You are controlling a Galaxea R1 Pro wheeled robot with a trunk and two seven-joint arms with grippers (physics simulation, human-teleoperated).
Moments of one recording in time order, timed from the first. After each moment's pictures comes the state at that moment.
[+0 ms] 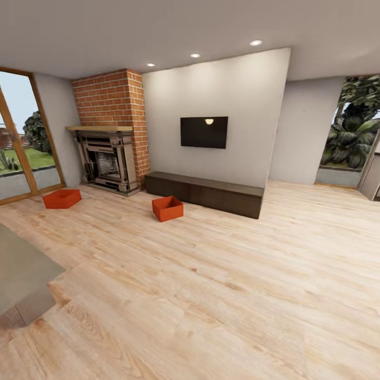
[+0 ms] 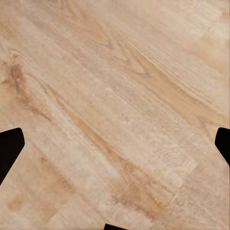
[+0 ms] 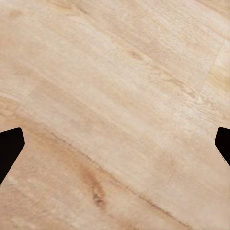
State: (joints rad) left arm -0.06 0.04 0.16 -0.18 0.12 -0.53 -0.03; right arm -0.11 -0.07 0.01 -0.29 0.14 -0.36 -0.08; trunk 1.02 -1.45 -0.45
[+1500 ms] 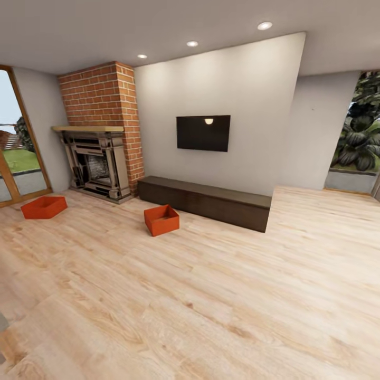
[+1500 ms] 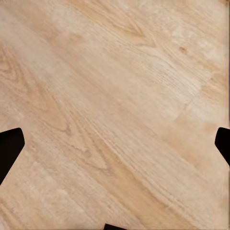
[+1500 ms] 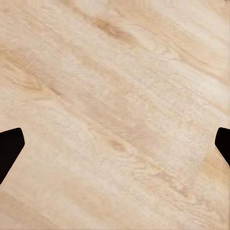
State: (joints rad) left arm -0.06 0.04 0.16 -0.18 0.12 -0.53 -0.03; right arm -0.11 -0.07 0.01 -0.29 0.14 -0.36 -0.08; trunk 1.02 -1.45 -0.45
